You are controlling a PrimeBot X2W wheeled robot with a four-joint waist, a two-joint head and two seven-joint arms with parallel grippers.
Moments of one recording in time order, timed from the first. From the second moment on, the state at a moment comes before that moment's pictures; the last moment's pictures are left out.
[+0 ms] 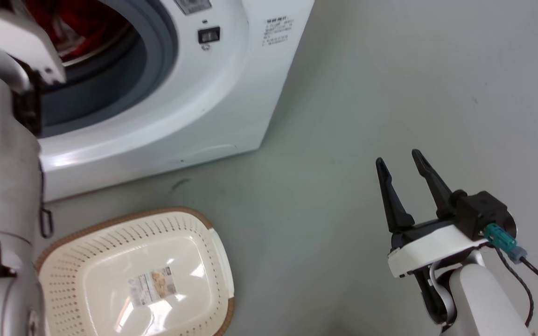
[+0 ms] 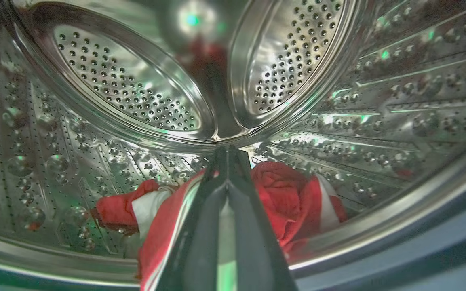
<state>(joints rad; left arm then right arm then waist) -1.19 0.36 -0.06 1.08 -0.16 0.01 -0.21 -0.29 -0.05 0.17 0.27 0.17 0.13 -0.26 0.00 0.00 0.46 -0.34</state>
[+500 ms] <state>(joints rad) -0.96 0.27 -0.03 0.97 -0.21 -0.03 -0.26 -0.20 -0.05 0.12 0.25 0.14 0.13 -0.20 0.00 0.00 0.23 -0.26</state>
